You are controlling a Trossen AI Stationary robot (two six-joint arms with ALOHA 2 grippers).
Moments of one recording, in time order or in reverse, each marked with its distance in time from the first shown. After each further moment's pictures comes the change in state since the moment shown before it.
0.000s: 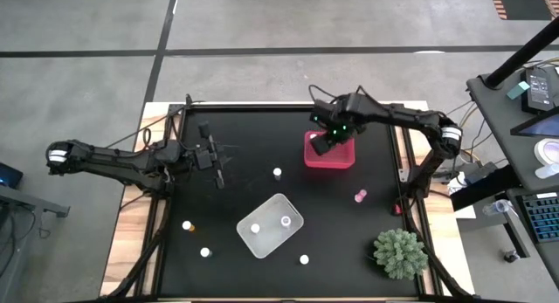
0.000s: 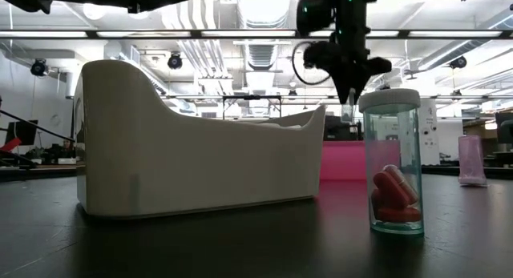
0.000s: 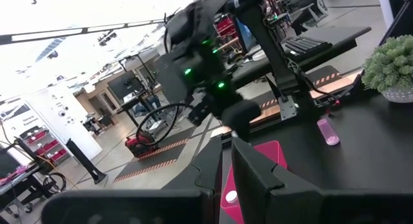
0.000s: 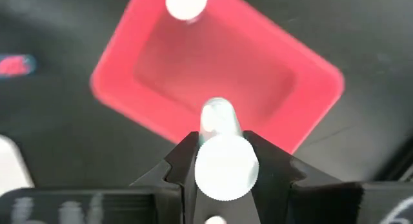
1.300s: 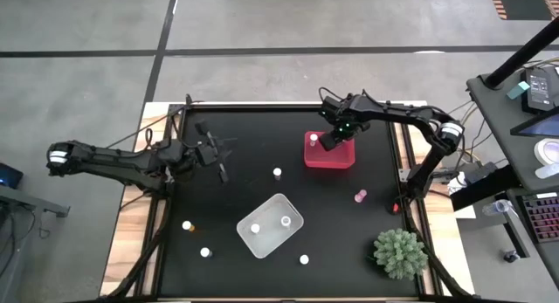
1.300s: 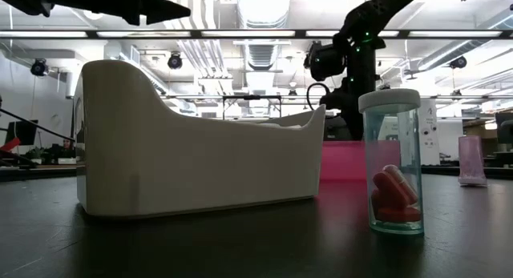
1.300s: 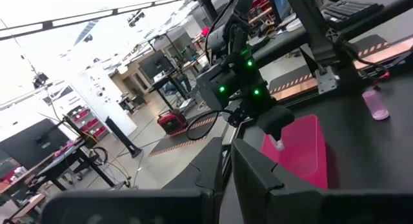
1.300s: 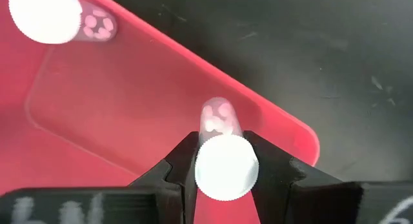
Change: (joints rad) left arm 0.022 0.016 -0.012 0.004 -0.137 0.050; right arm -0.166 0.012 -0.295 0.287 0.015 -0.169
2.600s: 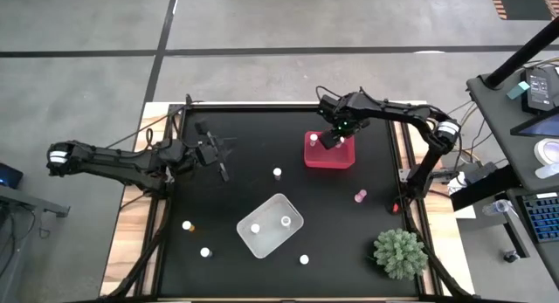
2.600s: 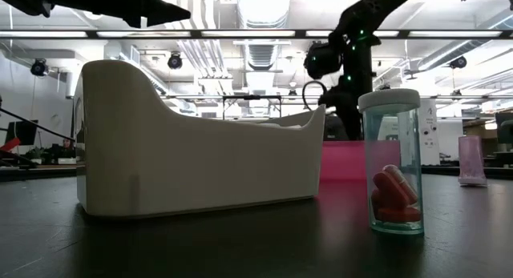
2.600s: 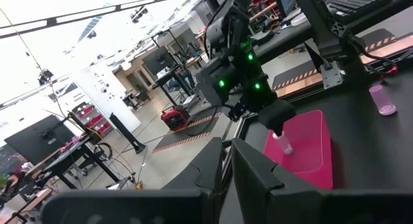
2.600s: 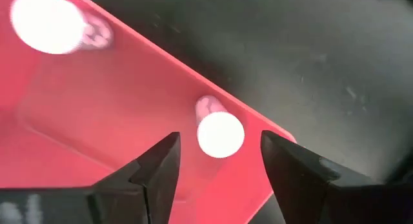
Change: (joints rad) left arm 0.005 0.002 -0.001 -0.003 -0.019 0.004; right arm 0.006 0.017 0.065 -0.058 0.046 -0.028
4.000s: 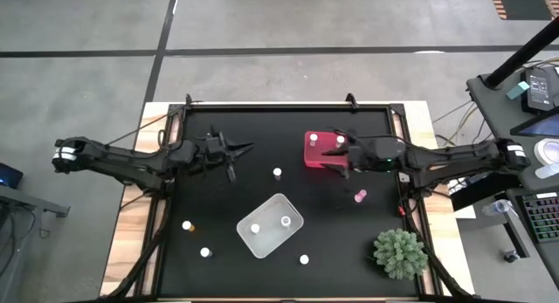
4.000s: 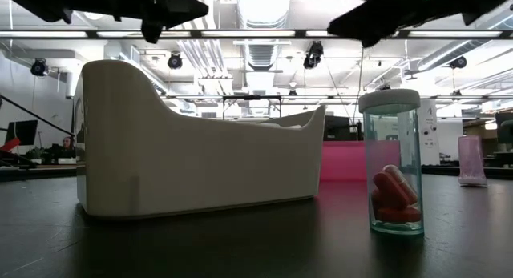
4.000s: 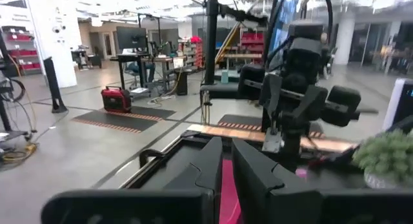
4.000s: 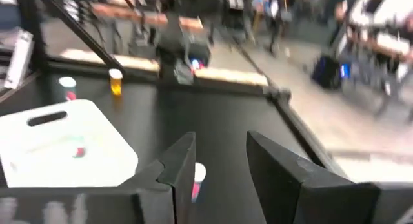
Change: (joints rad) left arm -0.003 0.182 0.014 0.220 0.081 -0.566; right arm 0.523 -0.785 -0.750 1.298 -0.033 -0.637
